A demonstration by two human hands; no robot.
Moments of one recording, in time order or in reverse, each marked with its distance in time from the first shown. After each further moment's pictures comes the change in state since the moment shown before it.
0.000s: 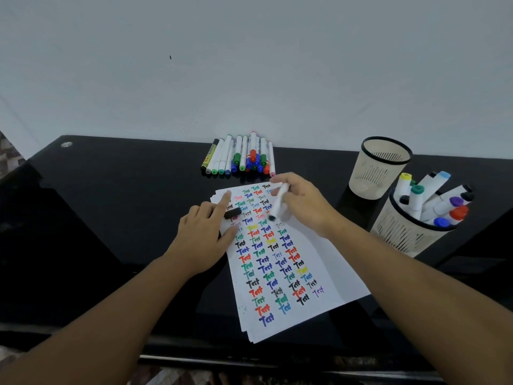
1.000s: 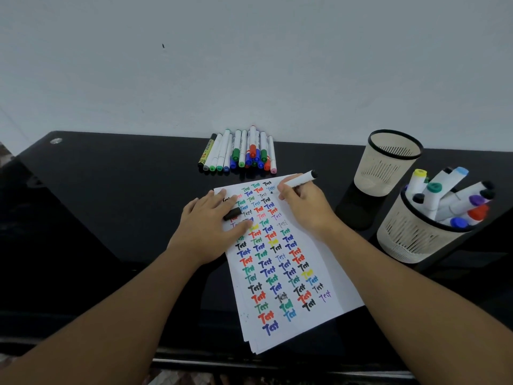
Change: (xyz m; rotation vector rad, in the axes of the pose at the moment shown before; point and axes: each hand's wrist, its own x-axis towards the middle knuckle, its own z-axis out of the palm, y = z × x) left_hand 0.021 0.007 0.000 -0.020 -0.089 -0.037; right_hand 0.016 0.020 0.015 0.027 0.171 0.095
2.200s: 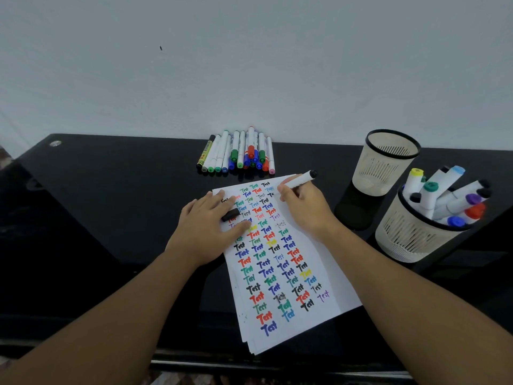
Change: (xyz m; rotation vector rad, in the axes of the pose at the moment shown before) left_hand 0.001 -0.001 0.000 -0.004 0.003 -0.003; right_hand 0.000 0.003 -0.001 -0.075 0.037 0.020
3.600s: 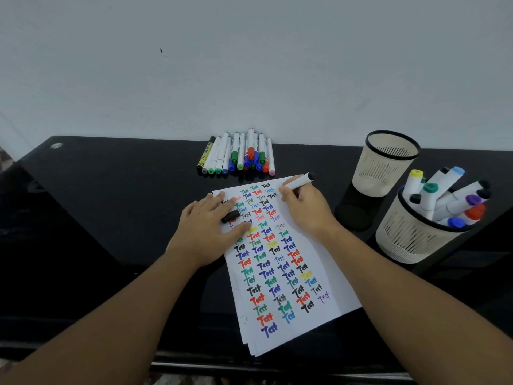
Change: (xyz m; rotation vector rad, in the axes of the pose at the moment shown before) left_hand 0.000 -0.002 0.001 -0.009 0.018 0.015; right_hand -0.002 -0.003 -0.001 -0.075 0.017 -0.001
